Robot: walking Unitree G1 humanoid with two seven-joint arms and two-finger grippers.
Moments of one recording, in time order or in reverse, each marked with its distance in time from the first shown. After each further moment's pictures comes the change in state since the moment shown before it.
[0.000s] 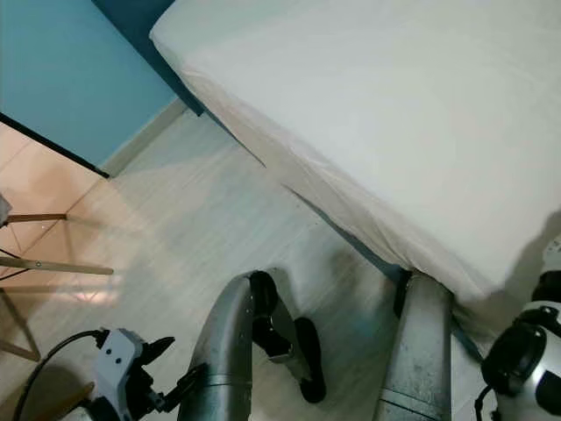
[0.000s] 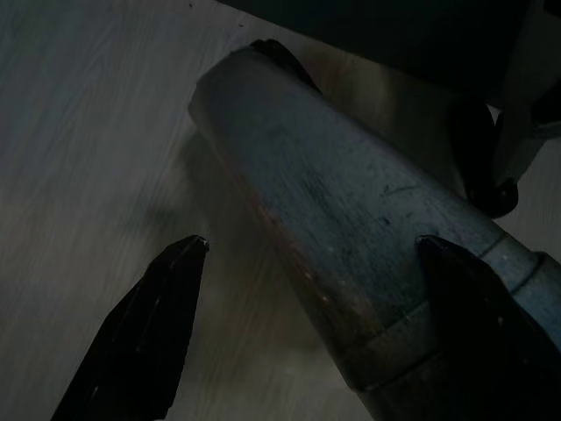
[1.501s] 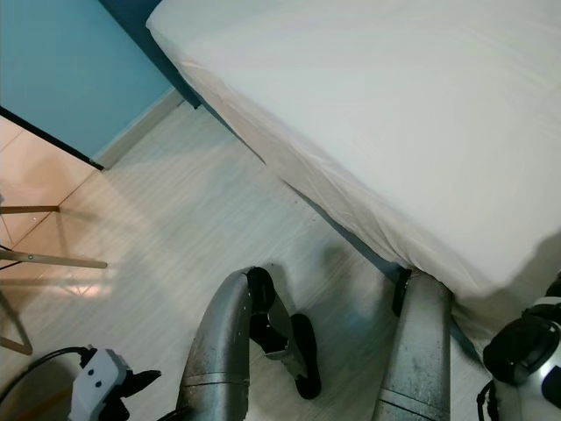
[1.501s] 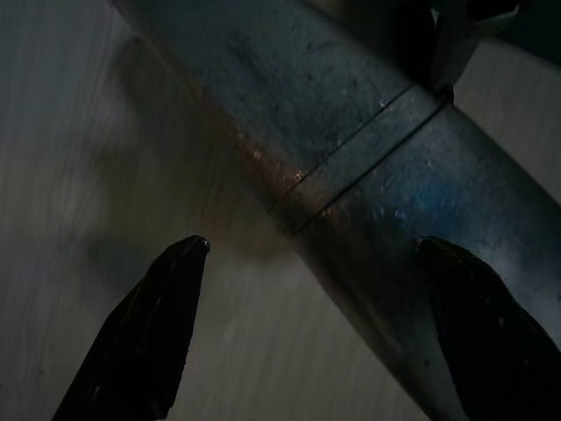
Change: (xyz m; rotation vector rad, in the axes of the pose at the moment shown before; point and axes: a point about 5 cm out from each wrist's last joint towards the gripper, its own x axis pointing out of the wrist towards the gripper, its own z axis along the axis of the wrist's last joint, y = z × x) left arm -0.039 -0.002 0.006 0.019 0.173 -0.129; right arm 0.006 0.006 0.024 0.427 -0.109 0.151
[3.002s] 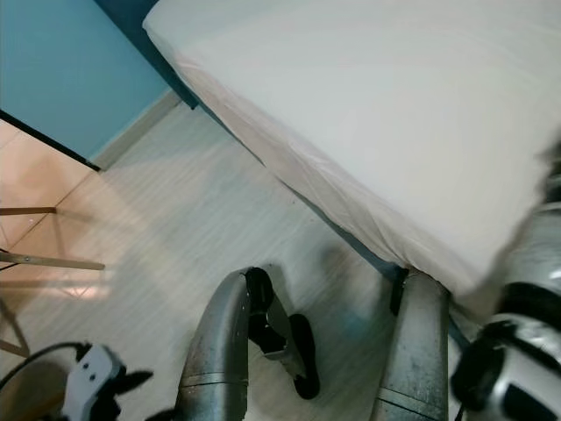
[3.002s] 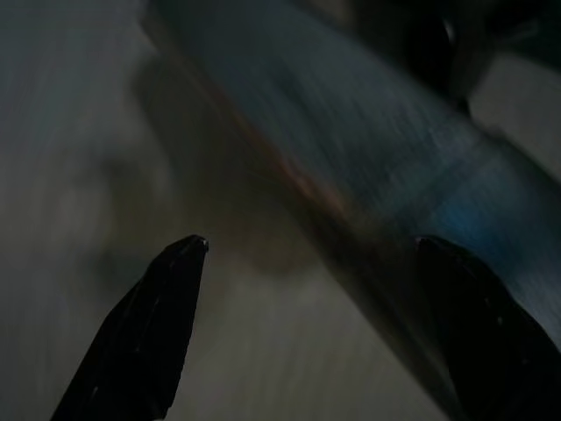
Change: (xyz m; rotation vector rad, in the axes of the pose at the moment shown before) left arm 0.013 0.018 0.001 -0.011 -0.028 0.042; right arm -0.054 0.003 -0.085 -0.233 0.376 -0.031
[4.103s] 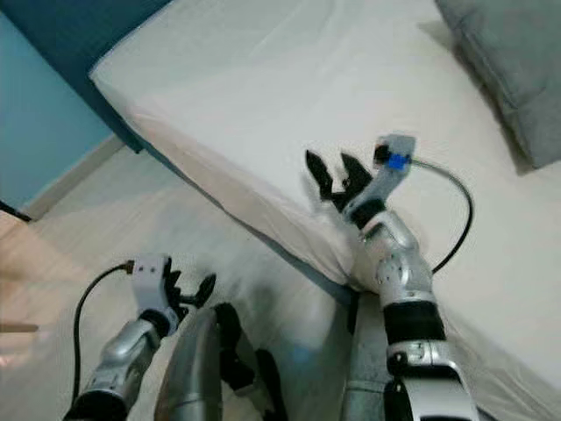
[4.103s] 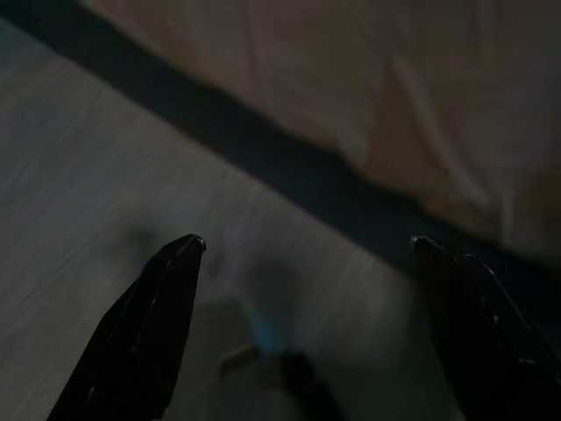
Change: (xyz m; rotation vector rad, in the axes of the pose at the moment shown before) left arm 0.131 0.048 0.060 -0.218 -0.323 0.424; right arm -0.114 0.104 -0.163 -0.105 0.756 0.724
